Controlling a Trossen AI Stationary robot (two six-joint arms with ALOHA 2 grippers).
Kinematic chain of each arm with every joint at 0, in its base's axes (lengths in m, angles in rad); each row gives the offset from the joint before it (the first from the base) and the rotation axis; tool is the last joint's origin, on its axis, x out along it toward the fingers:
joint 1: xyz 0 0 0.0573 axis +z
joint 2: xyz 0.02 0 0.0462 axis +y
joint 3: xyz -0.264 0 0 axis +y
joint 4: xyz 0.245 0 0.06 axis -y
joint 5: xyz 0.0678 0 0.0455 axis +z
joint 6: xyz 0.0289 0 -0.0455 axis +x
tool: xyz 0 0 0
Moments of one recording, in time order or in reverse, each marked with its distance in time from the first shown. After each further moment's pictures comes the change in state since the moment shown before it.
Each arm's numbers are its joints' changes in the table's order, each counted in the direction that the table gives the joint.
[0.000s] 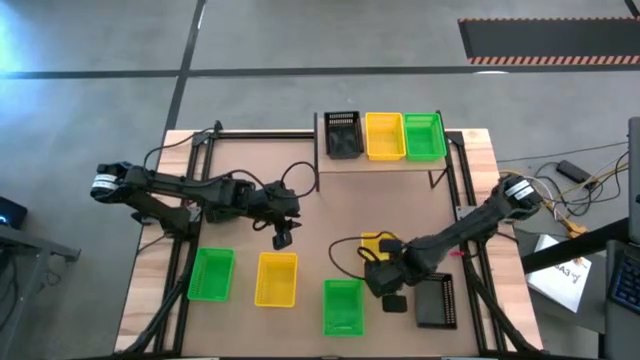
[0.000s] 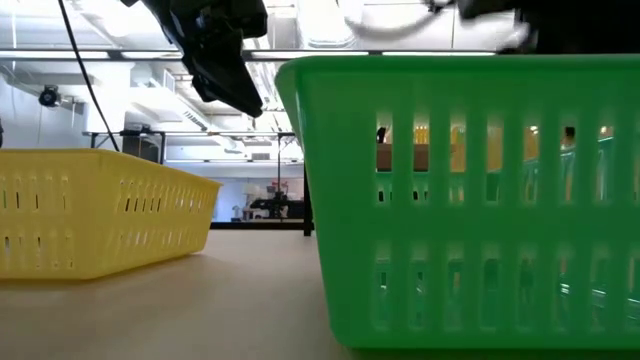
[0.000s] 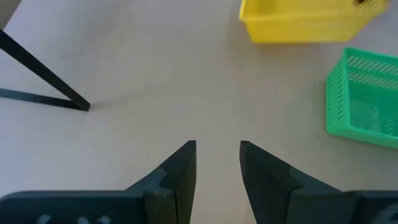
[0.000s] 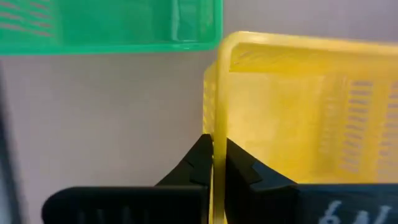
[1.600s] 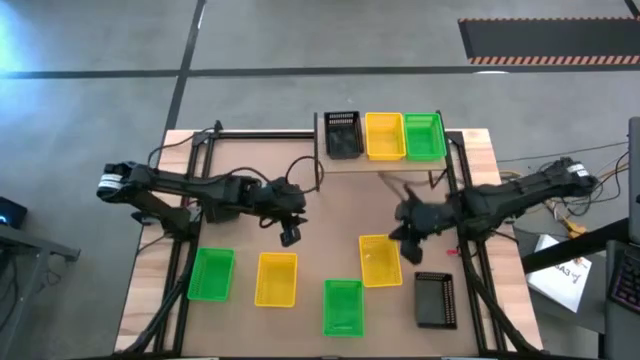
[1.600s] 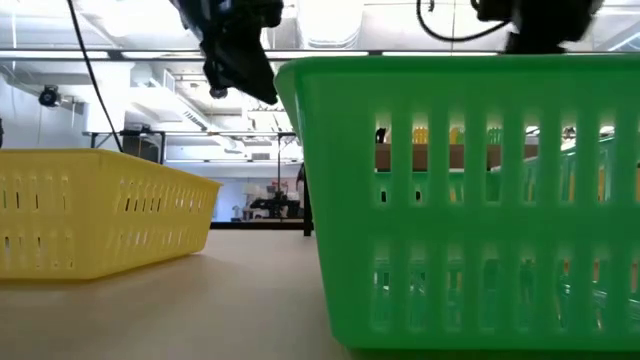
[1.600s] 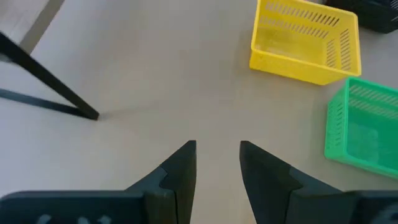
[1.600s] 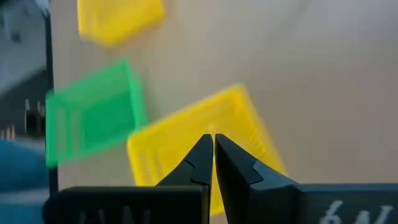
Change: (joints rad) left arm 0.006 0.054 -0.115 -0.061 0.037 -0.063; right arm -0.235 -0.644 0.428 0.268 -0.051 0.100
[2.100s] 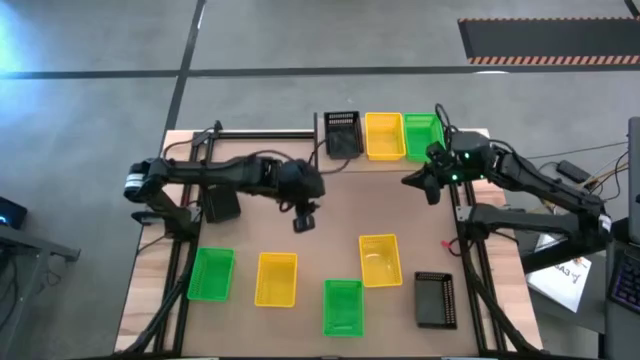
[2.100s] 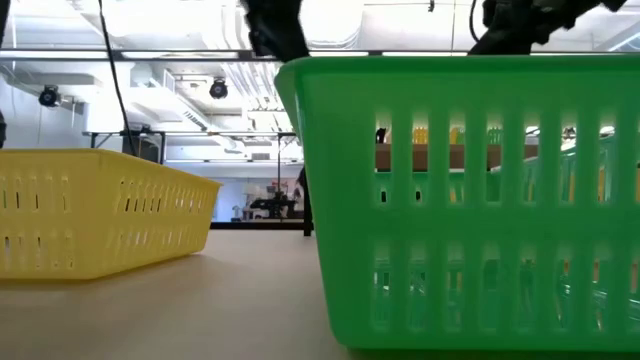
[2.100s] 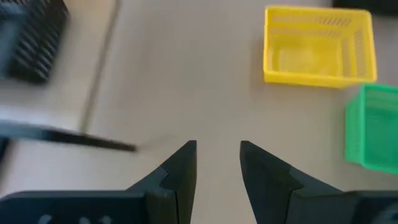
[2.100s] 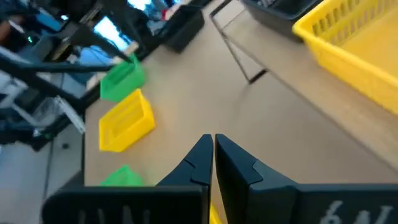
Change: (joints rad) left arm 0.062 0.216 -0.440 -0.325 -0.009 0.202; right arm -0.714 -0.300 0.002 0.017 0.428 -0.208
